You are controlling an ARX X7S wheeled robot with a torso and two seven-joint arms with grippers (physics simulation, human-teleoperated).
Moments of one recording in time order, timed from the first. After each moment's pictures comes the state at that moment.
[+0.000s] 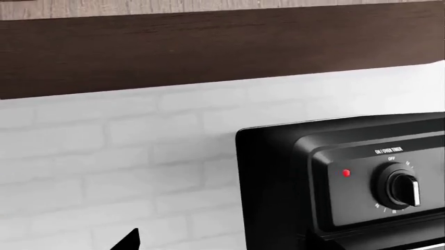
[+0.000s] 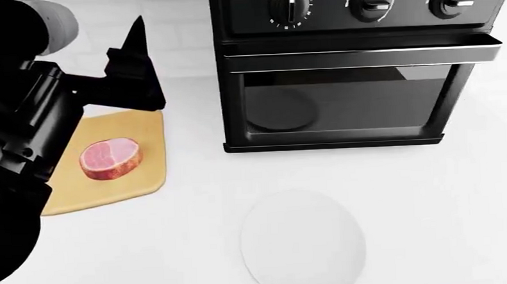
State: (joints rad) left arm -1.02 -0.53 -0.02 0.74 -1.31 -1.22 -0.77; right arm 1.90 0.49 -0.37 -0.14 1.14 1.14 0.62
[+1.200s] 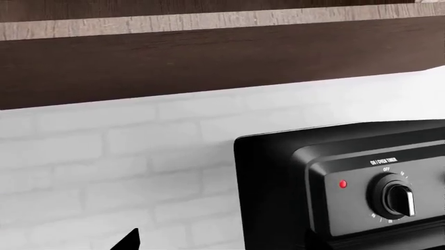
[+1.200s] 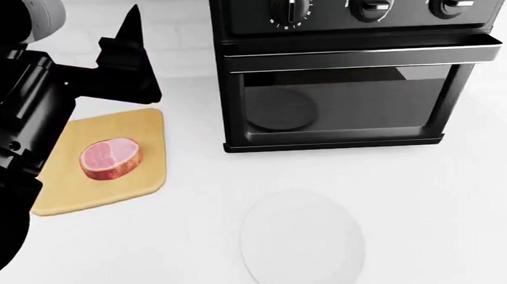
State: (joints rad) left arm -1.06 -0.57 0.00 0.73 -1.36 -1.20 -0.79; right arm 2.35 0.04 -0.02 1.02 -0.01 1.03 0.00
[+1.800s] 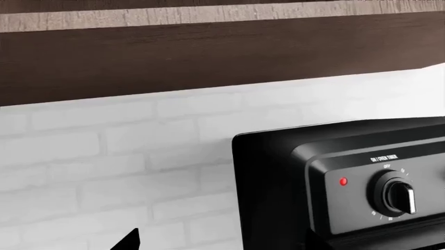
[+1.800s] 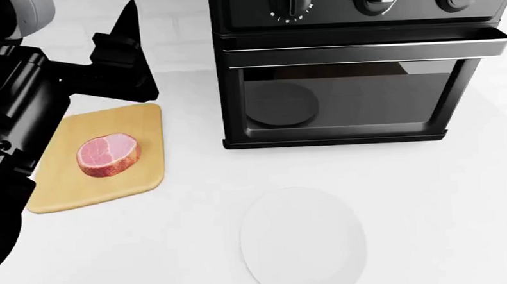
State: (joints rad) left arm -1.08 -0.59 0.00 0.73 -1.39 -1.18 -0.80; right arm 2.35 0.03 0.00 1.13 -0.01 0.96 0.02
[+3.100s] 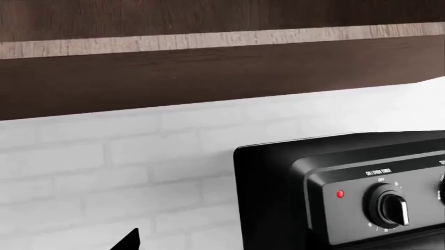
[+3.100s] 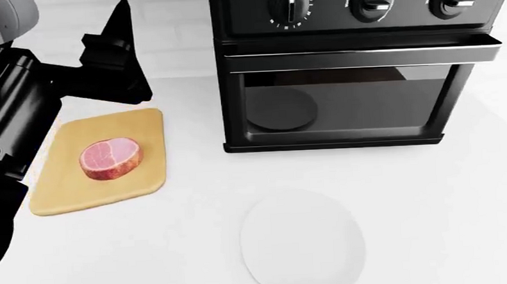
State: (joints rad) left arm -1.05 -0.62 0.00 0.75 -1.39 -1.13 -0.78; right arm 2.35 0.02 0.00 1.04 -0.03 0.99 -0.03
